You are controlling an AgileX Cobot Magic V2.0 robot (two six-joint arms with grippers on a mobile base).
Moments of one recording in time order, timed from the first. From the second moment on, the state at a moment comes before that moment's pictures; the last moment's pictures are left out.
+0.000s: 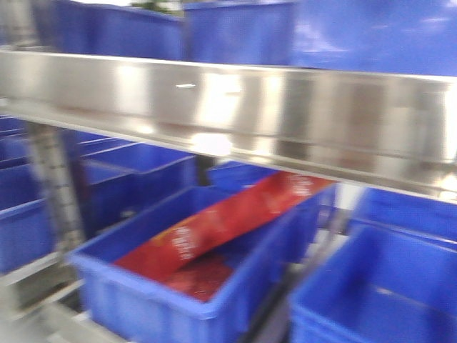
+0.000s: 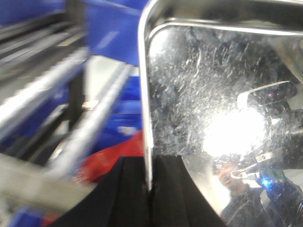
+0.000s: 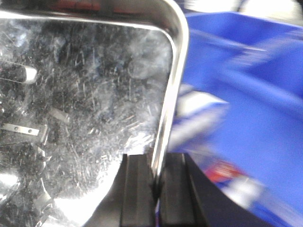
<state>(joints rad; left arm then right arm) -0.31 1.22 -1.33 -0.20 0.54 -0.01 0.71 1.35 -1.44 -0.69 0.64 0.73</state>
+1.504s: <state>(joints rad) -0.30 1.22 -1.33 -0.20 0.54 -0.01 0.71 1.35 -1.44 -0.69 0.64 0.73</state>
